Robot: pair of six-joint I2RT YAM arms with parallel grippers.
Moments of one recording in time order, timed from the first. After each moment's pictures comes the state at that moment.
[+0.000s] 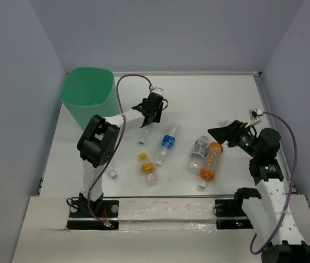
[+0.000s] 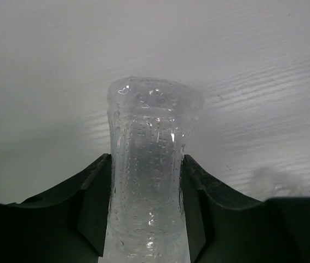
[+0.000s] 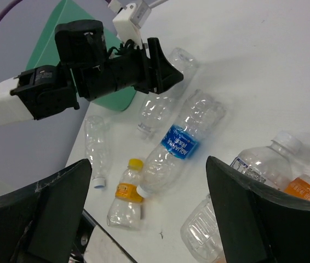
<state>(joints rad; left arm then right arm) -0.62 2.00 1.36 -0.16 -0.35 -0.23 -0.03 0.59 0.51 -0.04 -0.67 0.69</state>
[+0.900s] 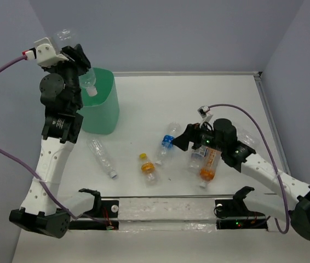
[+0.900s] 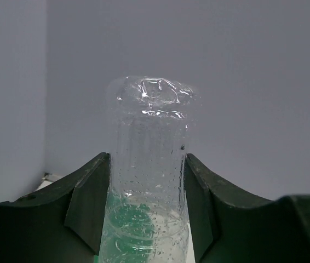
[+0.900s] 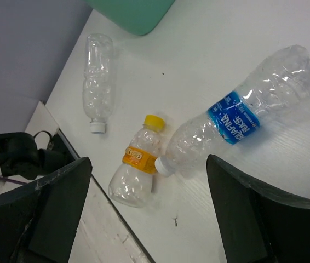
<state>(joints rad) -0.30 1.10 1.41 0.05 -0.41 -0.19 0.55 0.97 0.61 0.07 -0.39 0.57</state>
